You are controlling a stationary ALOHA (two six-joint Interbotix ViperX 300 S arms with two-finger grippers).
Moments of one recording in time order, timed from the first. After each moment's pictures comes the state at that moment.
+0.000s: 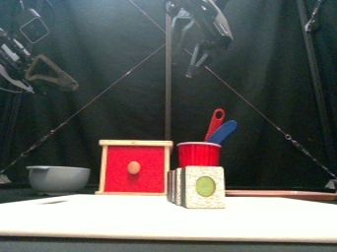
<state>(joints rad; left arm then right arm) 0.07 -0.86 1.31 0.00 -0.22 0.01 -0.01 -0.08 0.07 -0.39 1.12 0.66</state>
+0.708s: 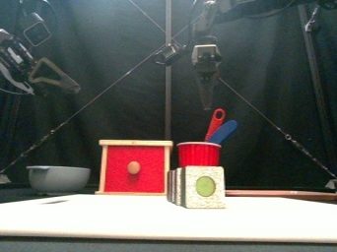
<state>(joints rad) 0.12 -0.86 1.31 -0.02 -0.22 0.00 -0.26 0.11 -0.07 -0.23 1.41 -0.01</state>
